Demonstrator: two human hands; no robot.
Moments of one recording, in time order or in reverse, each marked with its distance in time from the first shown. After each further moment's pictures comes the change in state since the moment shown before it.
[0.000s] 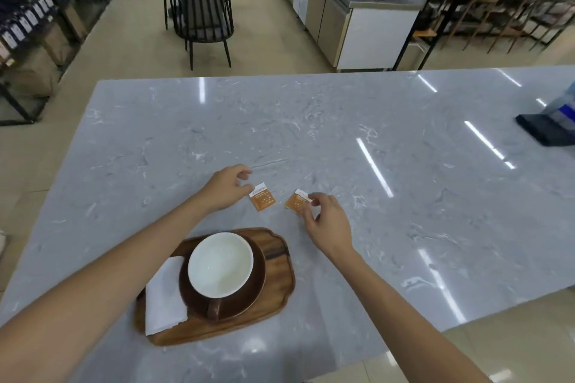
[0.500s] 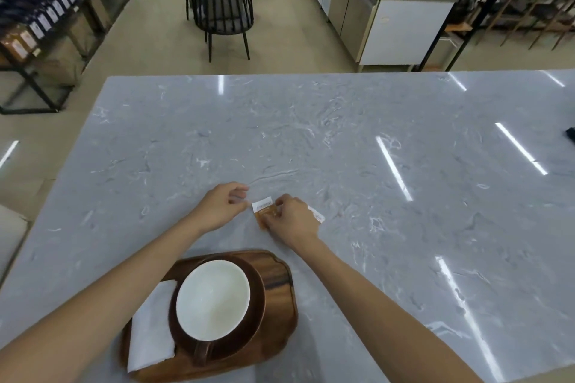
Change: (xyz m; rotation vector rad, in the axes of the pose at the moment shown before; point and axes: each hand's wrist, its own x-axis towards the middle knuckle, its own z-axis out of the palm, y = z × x) left_hand 0.016 -0.034 0.009 -0.188 0.009 -0.183; right_hand 0.071 -0.053 0.065 -0.116 -0.319 0.048
